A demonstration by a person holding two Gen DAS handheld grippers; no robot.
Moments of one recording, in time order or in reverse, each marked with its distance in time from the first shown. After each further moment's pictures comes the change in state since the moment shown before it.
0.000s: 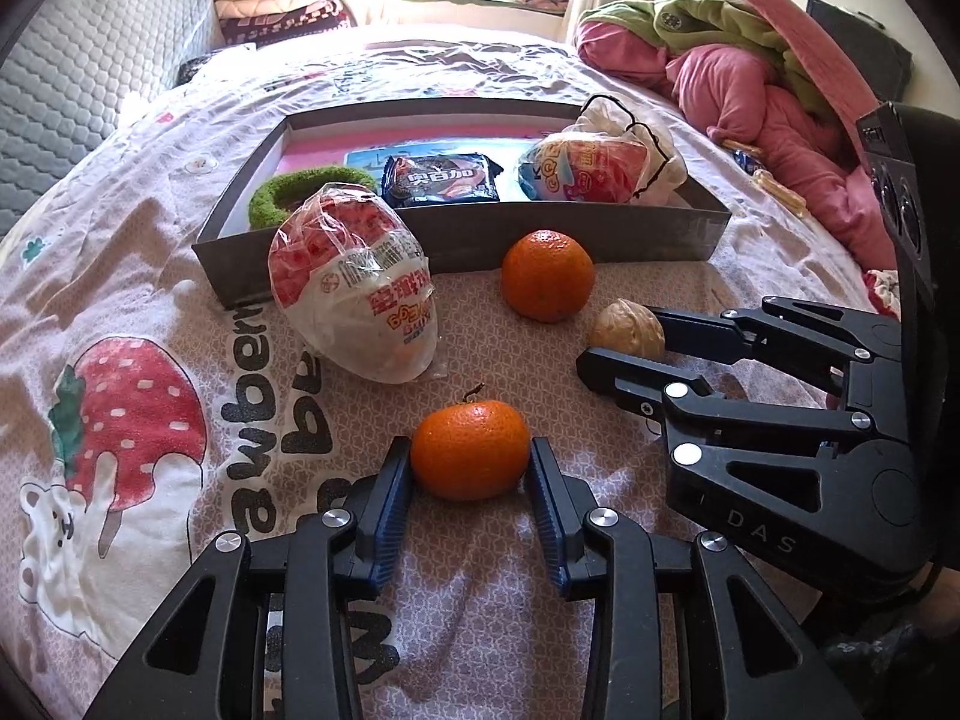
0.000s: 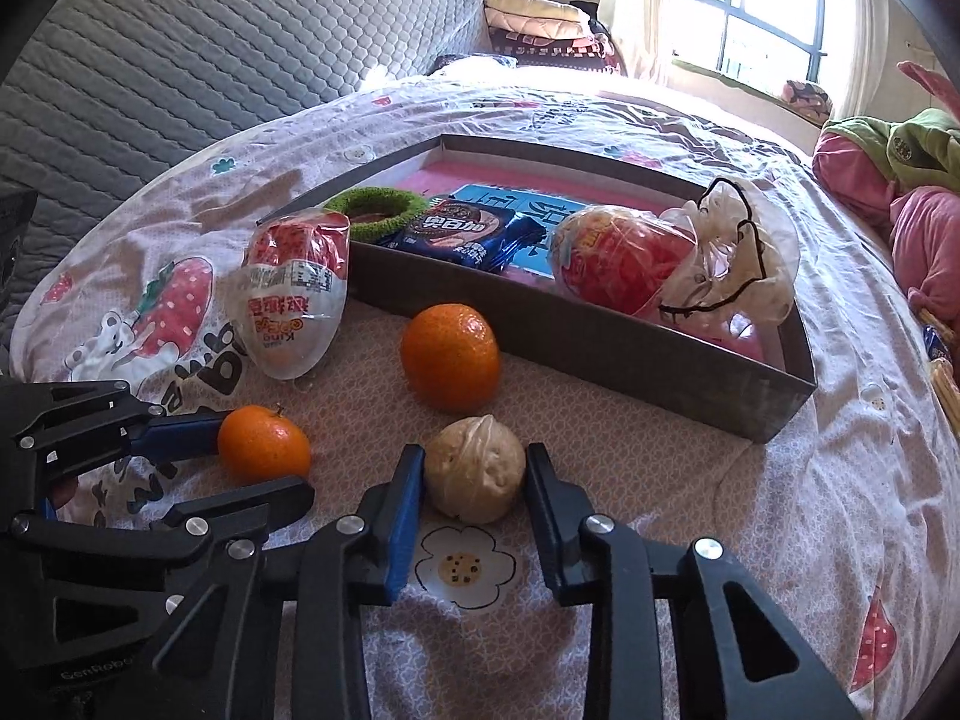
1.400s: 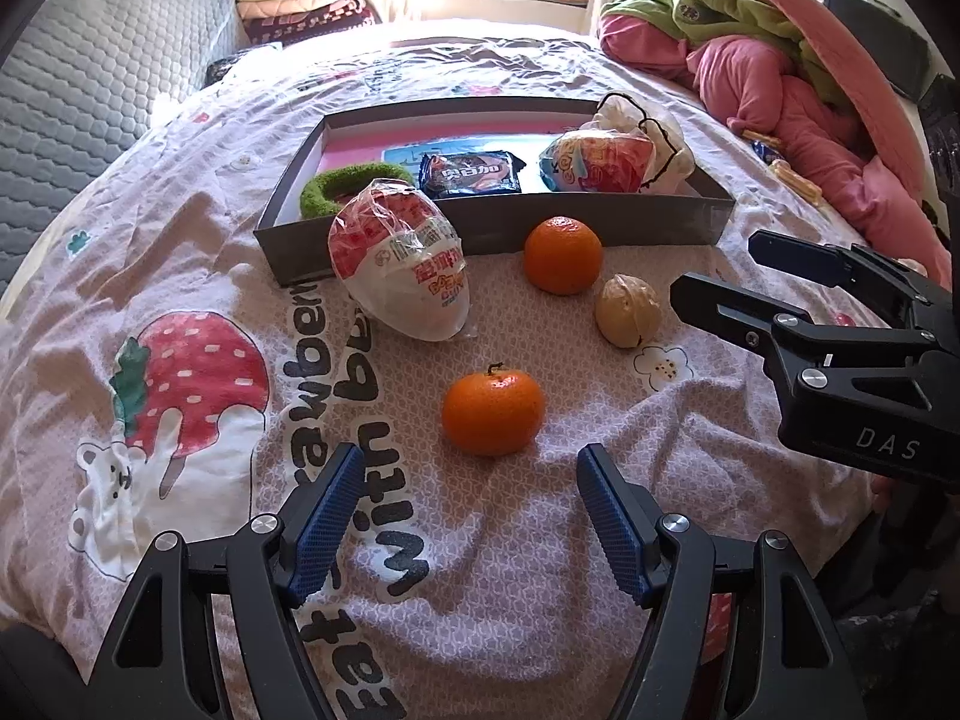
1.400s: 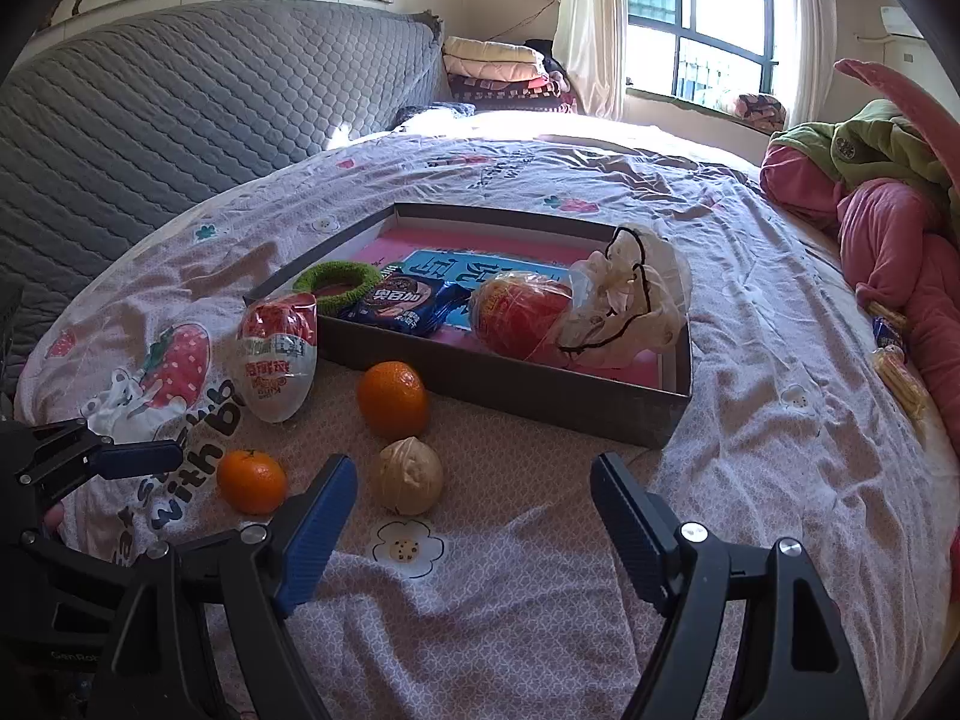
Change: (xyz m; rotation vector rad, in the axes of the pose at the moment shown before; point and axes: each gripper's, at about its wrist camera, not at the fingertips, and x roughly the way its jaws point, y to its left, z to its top) left arm -0.029 -0.003 -0.012 -0.007 0.019 0.088; right arm -0.047 -0.020 -0.002 0.070 -0.111 -0.053
